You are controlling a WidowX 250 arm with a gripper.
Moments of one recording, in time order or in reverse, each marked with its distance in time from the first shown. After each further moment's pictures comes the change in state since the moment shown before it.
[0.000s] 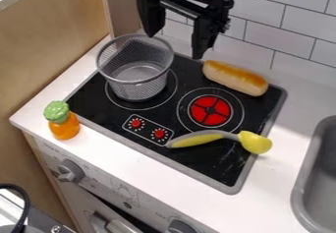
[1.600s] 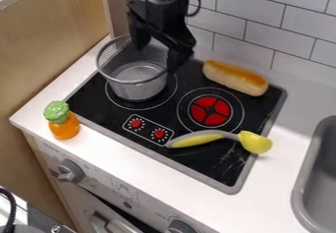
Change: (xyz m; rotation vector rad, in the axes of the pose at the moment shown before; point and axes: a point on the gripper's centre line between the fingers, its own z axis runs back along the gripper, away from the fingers) arm 0.033 0.045 -0.090 0.118 -0.071 -0.108
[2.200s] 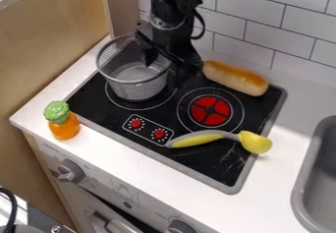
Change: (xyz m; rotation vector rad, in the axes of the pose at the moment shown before) arm 0.001 -0.012 -0.023 -0.015 -0.061 0.030
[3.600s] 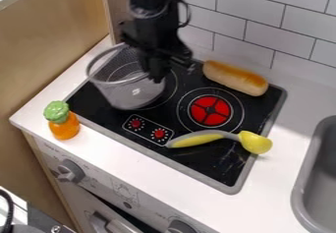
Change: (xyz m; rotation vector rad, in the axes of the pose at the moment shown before) arm -0.021 -0.004 0.039 -0.100 0.067 0.068
